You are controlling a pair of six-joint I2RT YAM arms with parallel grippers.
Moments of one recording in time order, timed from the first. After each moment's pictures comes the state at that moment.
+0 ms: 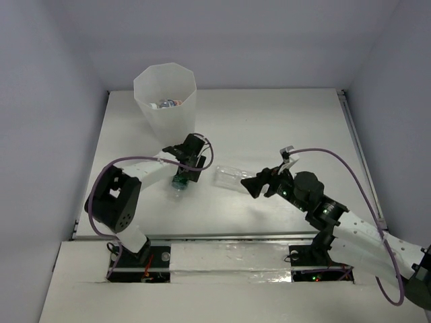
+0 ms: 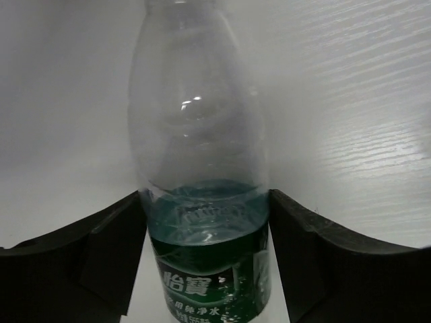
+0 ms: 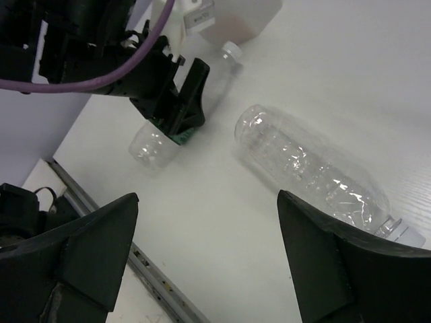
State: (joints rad) left arm -0.58 1.62 0.97 -0.49 -0.31 -0.14; right arm 0.81 0.73 0.45 0.13 0.04 0.55
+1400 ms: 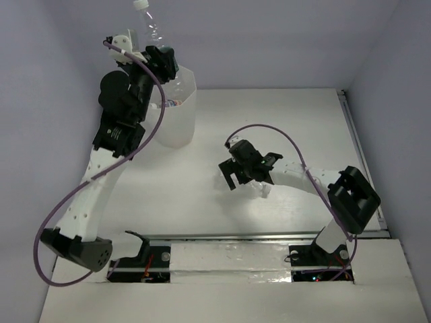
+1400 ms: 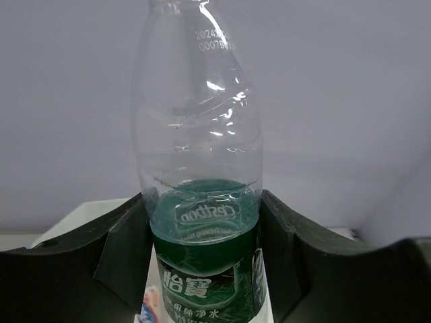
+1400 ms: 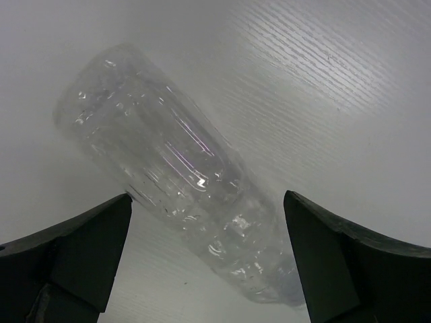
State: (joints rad) left arm -0.41 1.24 1.55 -0.02 -0.20 -0.24; right arm 0.81 1.62 1.07 -0.39 0.19 0.23
